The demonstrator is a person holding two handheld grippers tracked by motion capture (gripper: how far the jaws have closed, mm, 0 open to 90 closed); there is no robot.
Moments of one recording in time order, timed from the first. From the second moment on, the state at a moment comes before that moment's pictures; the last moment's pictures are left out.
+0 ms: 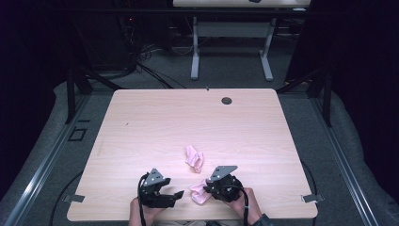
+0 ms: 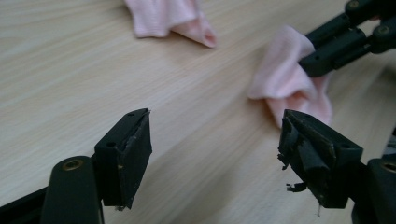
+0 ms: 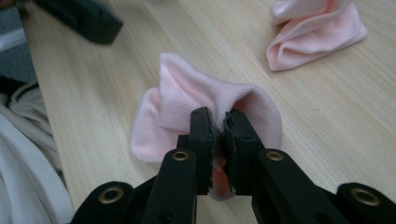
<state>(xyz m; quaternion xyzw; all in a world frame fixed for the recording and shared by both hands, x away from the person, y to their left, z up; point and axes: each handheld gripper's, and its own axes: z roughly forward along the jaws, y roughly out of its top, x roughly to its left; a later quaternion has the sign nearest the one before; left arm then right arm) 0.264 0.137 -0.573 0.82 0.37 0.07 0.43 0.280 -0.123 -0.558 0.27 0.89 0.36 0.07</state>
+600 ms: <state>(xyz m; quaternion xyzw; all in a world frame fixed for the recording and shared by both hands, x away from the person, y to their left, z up) 0.270 0.082 -0.579 0.86 0.32 0.04 0.39 0.279 -0.149 -0.546 0.32 0.84 0.43 0.06</state>
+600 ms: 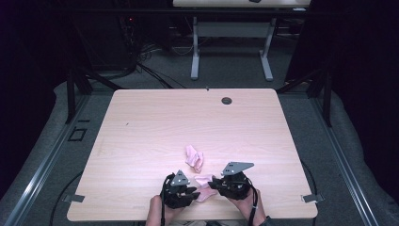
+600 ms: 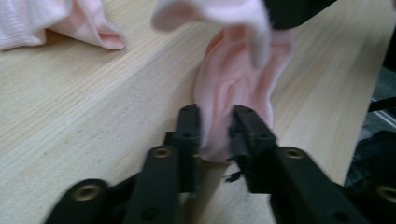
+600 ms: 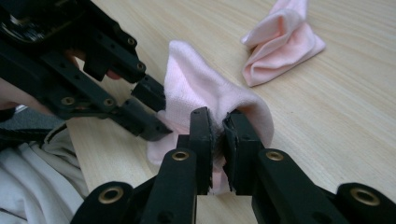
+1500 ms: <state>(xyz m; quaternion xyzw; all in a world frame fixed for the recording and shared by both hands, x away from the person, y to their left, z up) 0.286 0.107 -0.564 0.85 0.35 0.04 0.39 0.281 -0.216 -0.546 0.41 0.82 0.38 0.10</state>
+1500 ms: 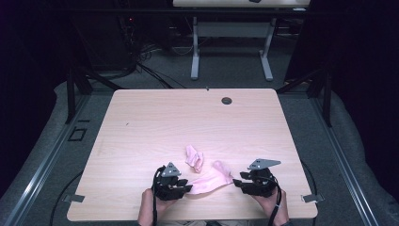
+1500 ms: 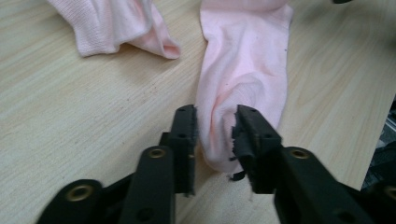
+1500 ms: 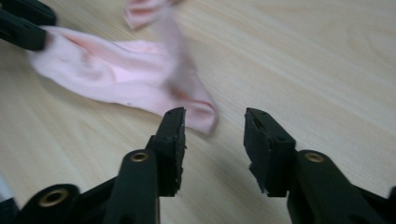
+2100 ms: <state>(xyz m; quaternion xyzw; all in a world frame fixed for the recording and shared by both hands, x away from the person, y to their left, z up) 0.290 0.101 -0.571 0.88 0.33 0.06 0.35 0.312 -0.184 -0.570 0.38 0.86 0.32 0.09</state>
